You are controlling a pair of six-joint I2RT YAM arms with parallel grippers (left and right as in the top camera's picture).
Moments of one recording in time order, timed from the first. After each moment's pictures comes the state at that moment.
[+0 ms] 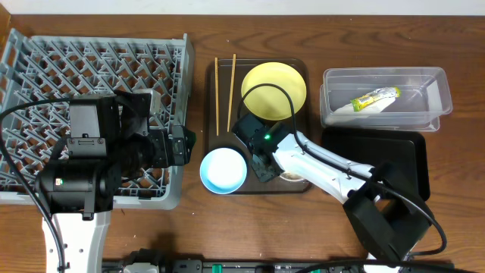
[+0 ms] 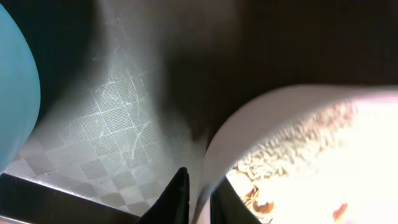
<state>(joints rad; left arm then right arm) -0.02 1.07 1.28 -1.17 0.39 -0.11 0.79 1.89 1.25 -0.86 0.13 0.28</state>
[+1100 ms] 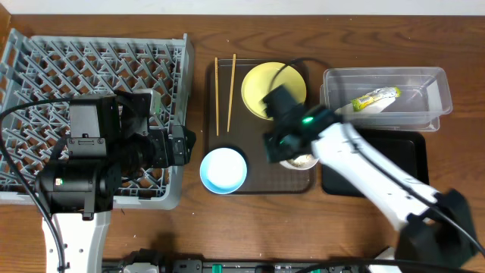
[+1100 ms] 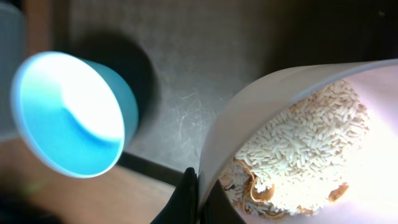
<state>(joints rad) -0.02 1.07 1.28 -1.17 0.39 -0.11 0.59 1.66 1.30 -0.94 -0.16 0.43</state>
